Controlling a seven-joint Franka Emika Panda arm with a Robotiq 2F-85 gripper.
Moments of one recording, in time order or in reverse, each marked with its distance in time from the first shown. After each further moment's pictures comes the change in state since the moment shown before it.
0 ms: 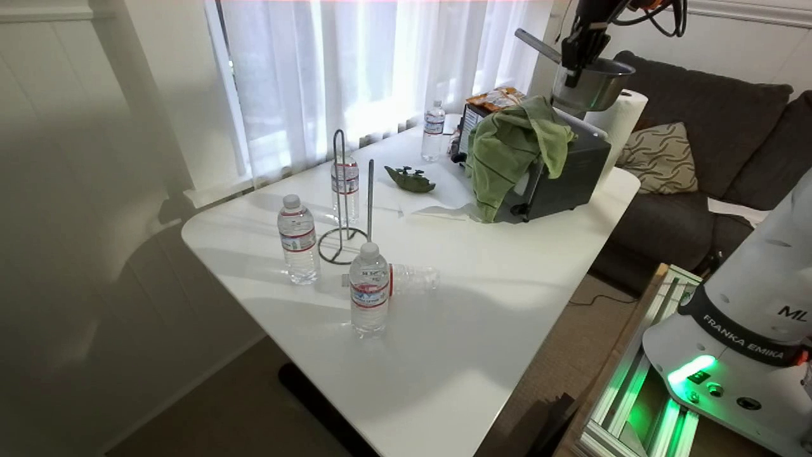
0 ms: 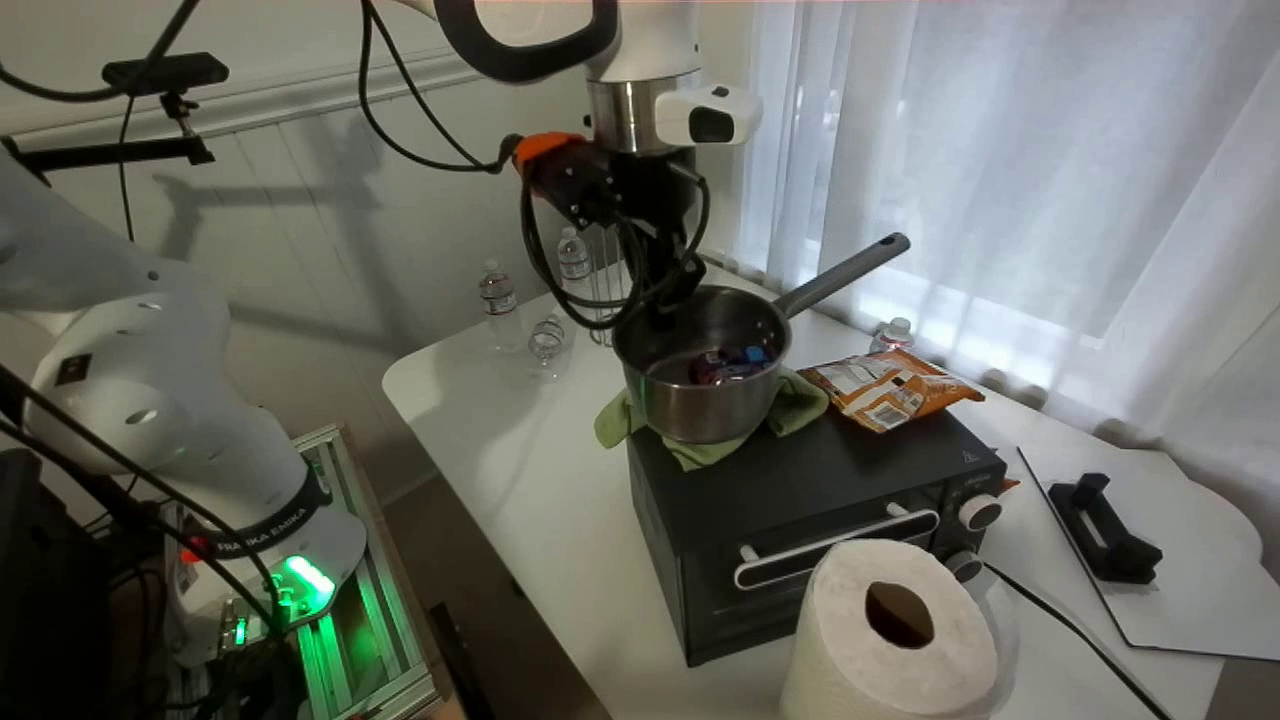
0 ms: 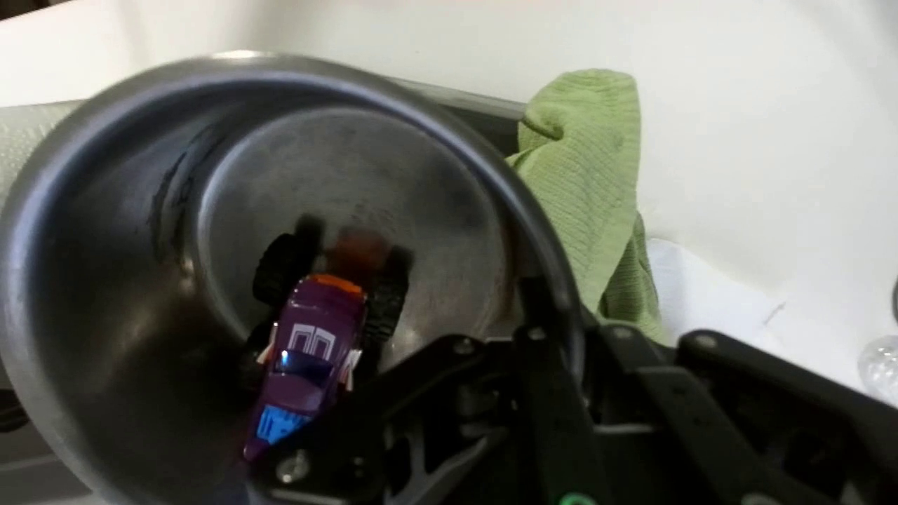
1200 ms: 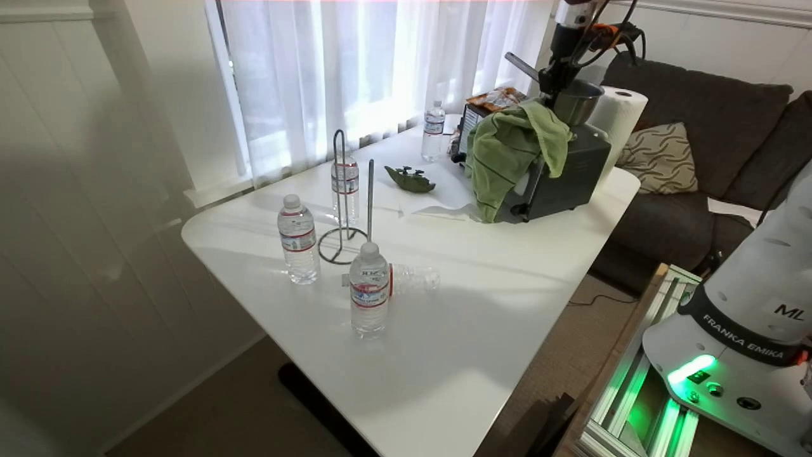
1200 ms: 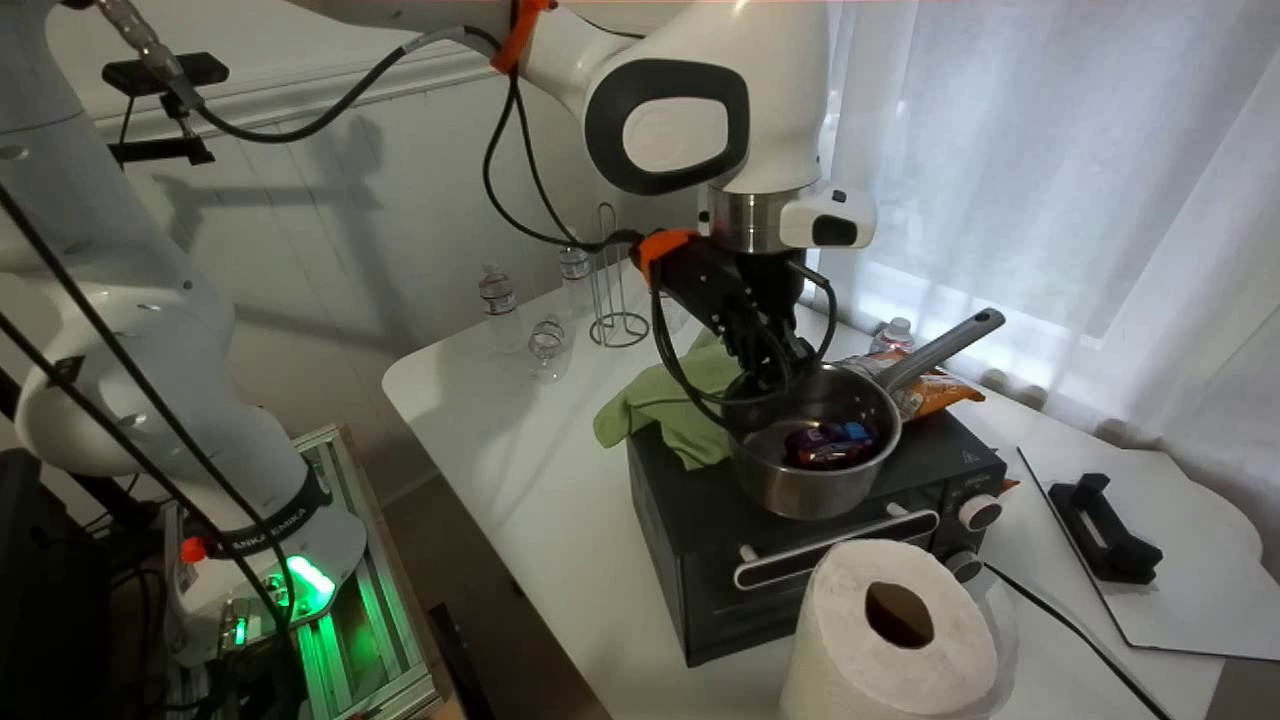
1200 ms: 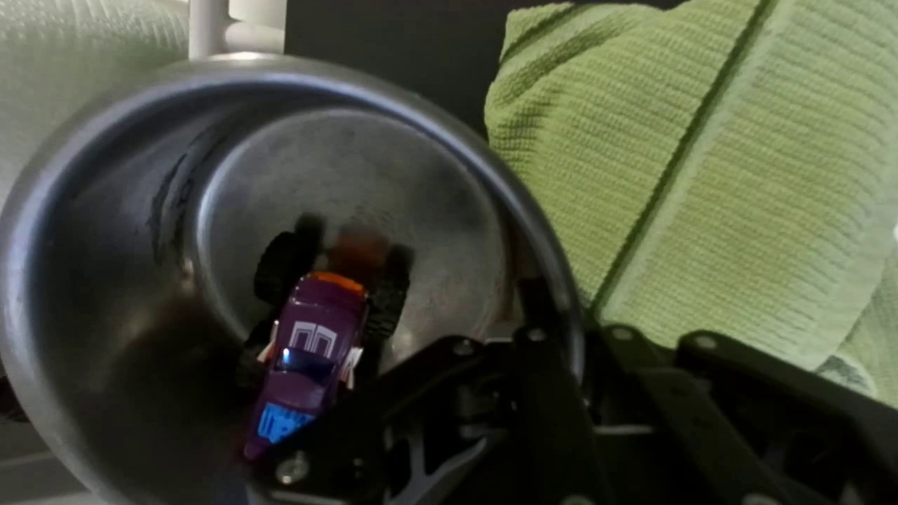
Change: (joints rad) arm -0.052 0.341 -0.038 0.161 0.070 0.194 -0.107
